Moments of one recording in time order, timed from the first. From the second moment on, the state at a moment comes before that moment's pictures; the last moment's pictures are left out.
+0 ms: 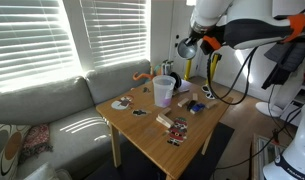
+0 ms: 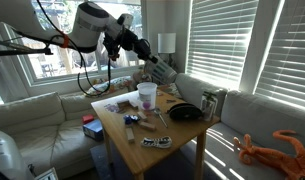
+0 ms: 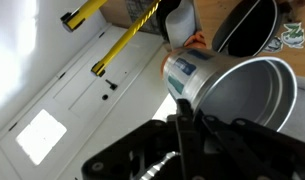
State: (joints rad) arm 0.14 -0.33 0.09 -2.04 -0.97 1.83 0.87
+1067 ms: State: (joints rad) arm 0.03 -0.42 -0.02 -2.17 -0.52 1.98 0.80
